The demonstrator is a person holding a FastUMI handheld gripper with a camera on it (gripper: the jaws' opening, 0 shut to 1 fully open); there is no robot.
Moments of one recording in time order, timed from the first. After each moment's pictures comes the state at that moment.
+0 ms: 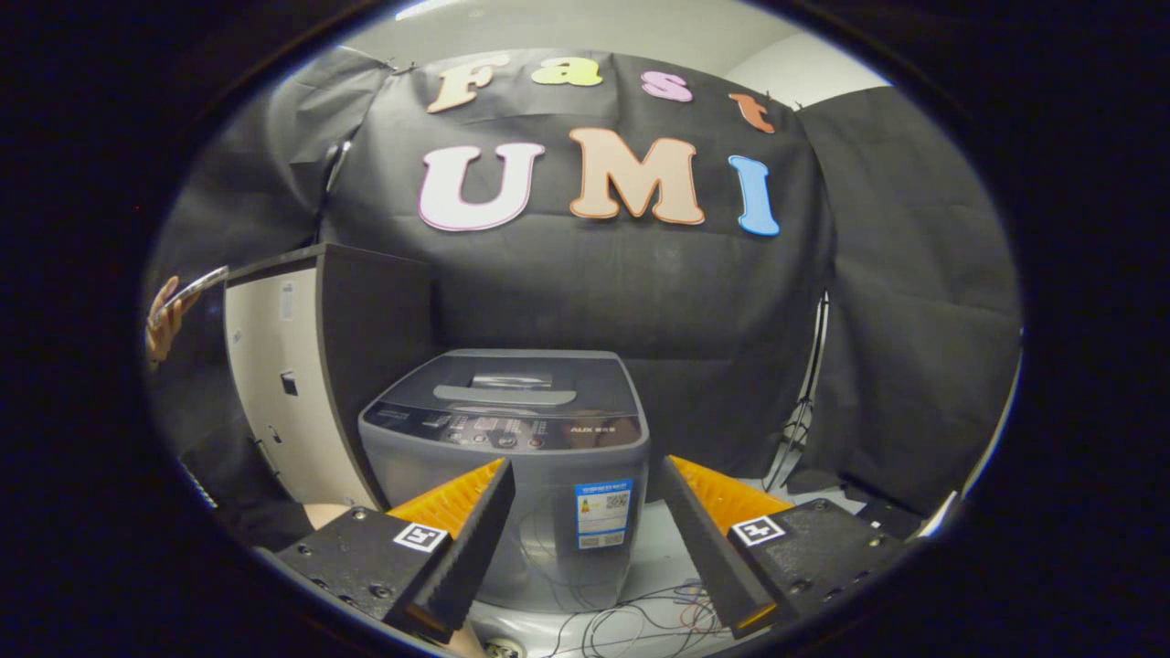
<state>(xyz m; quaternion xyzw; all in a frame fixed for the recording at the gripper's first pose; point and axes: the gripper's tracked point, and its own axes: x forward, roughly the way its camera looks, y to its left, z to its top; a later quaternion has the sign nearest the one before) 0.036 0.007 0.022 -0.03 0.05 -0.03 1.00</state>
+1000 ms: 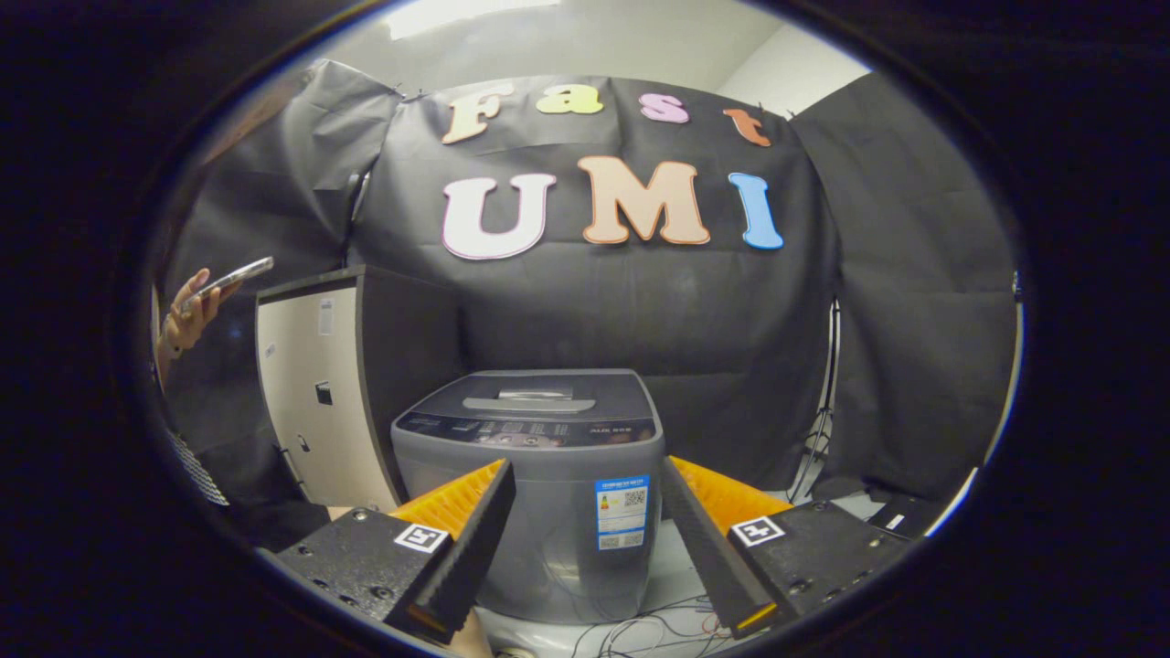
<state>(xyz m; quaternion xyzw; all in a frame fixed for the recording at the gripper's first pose) 0.008 0.006 0.001 -0.01 0.00 0.01 1.00</state>
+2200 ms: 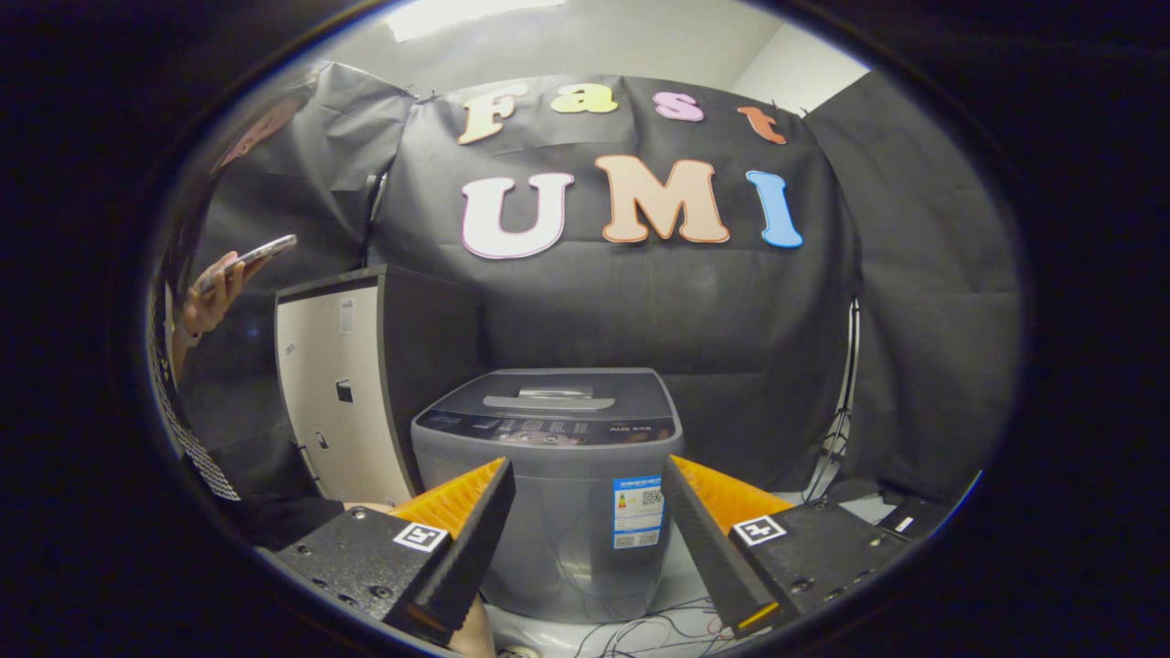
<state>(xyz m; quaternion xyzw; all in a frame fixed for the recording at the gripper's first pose) 0.004 0.006 0.000 -0.01 0.00 0.04 1.00</state>
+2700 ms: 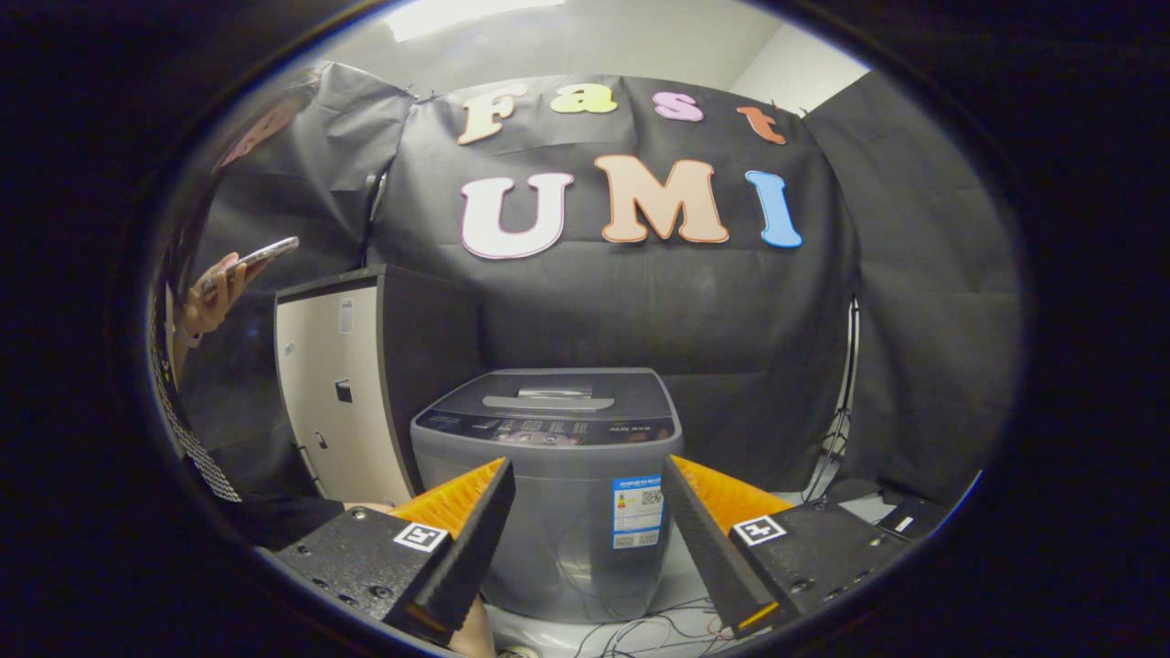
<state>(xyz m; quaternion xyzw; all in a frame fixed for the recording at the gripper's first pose) 0.004 0.004 0.000 -0.01 0.00 0.04 1.00</state>
